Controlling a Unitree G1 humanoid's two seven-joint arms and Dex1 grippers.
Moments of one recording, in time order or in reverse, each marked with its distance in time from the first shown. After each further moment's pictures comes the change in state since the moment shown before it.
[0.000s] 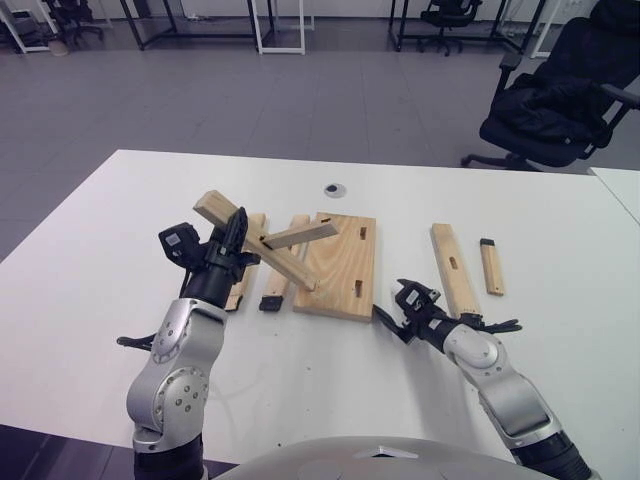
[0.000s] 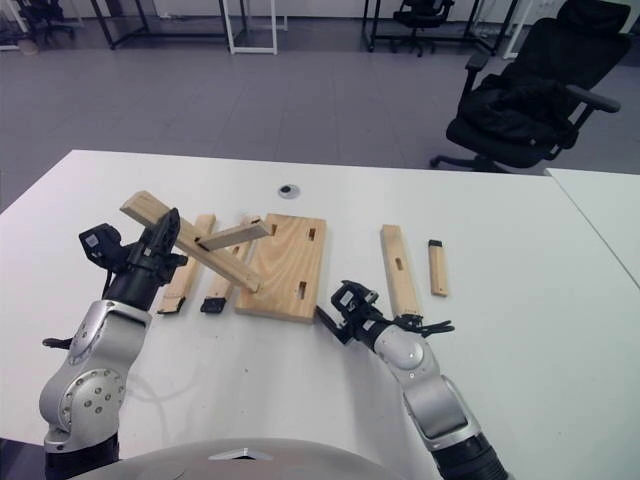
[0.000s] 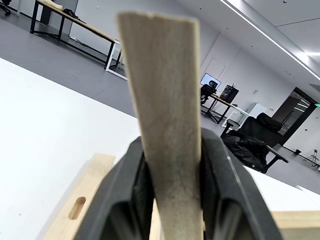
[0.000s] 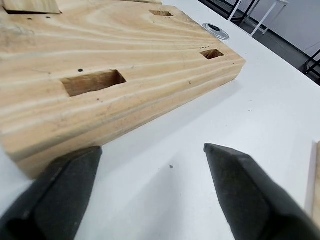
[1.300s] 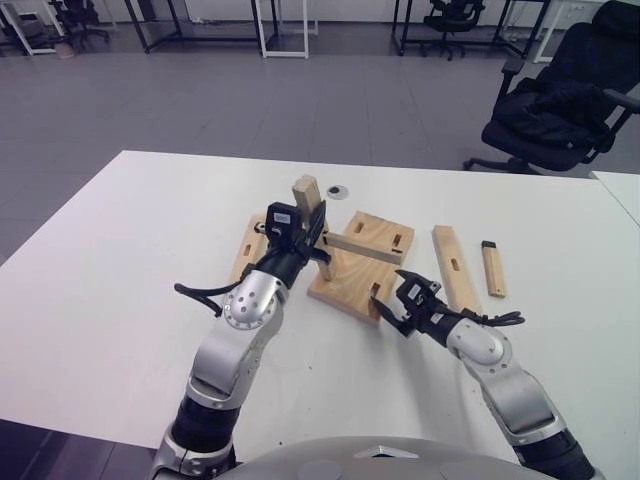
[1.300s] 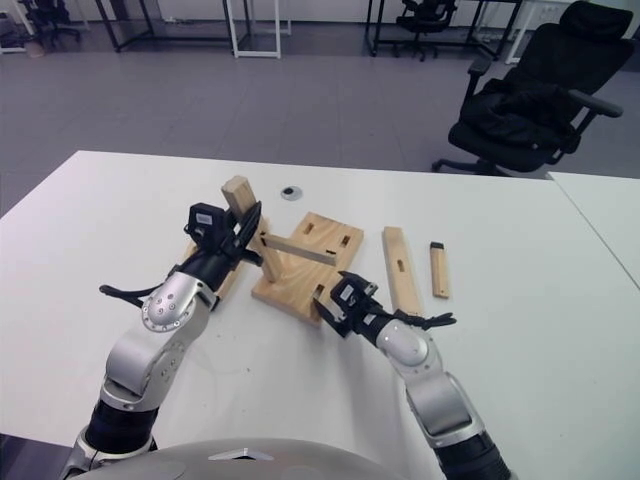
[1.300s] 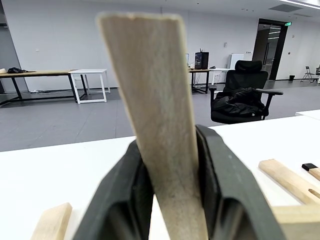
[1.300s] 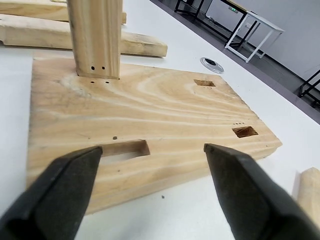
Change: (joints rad) left arm -0.215 0.059 -0.413 0.145 0.462 0.001 -0.041; right arm -0.018 -0.001 -0.041 -0.025 0.002 -0.032 0.024
